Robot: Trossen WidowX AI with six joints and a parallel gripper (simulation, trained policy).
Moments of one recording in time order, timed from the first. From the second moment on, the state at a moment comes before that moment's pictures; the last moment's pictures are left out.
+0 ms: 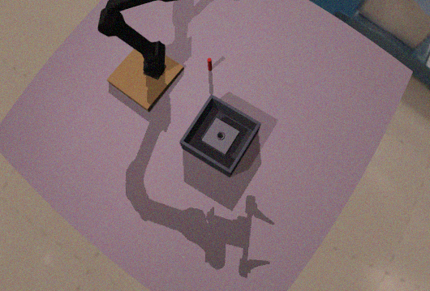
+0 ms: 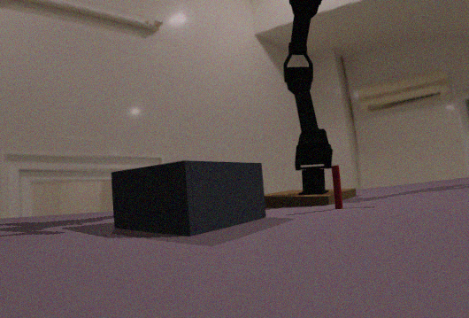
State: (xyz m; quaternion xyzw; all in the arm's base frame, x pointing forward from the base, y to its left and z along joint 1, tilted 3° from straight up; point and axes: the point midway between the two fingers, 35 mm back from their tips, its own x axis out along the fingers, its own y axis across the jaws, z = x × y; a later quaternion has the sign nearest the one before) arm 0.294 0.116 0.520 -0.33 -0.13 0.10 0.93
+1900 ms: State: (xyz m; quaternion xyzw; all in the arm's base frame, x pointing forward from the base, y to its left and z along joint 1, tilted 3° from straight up) arm 0.207 0.093 0.158 0.14 0.60 -0.15 0.77
